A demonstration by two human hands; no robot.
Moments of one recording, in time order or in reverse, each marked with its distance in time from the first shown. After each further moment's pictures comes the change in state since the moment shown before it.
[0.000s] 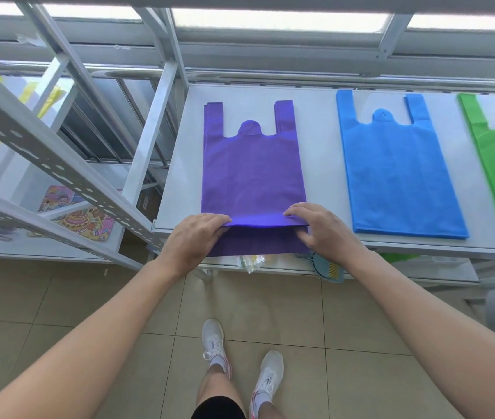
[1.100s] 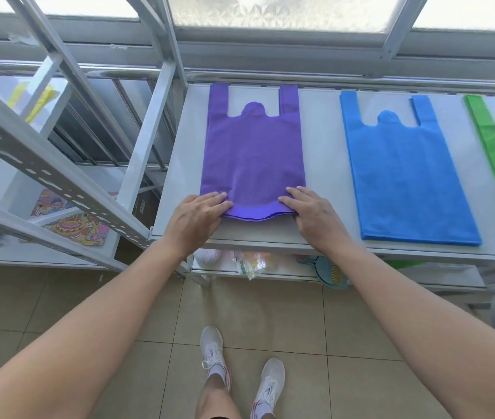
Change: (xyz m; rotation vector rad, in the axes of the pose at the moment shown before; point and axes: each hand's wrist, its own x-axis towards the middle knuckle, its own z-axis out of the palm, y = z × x) left_hand 0.045 -0.037 0.010 0.230 0.056 0.119; right_hand 0.050 0.009 0.024 -0.140 0.069 0.102
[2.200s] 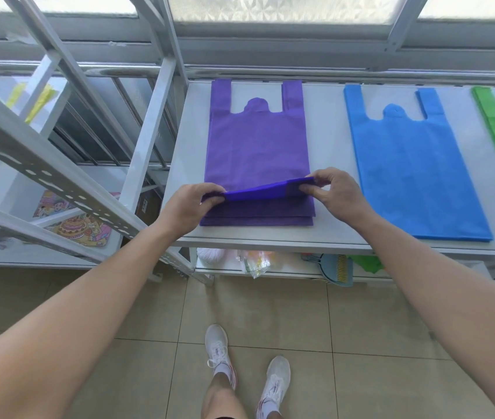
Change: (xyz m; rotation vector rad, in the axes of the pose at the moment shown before) left_hand 0.019 -0.021 -0.026 -0.539 -0.109 -0.323; right_hand 0.029 0.025 -0.034 0.477 0.074 0.210
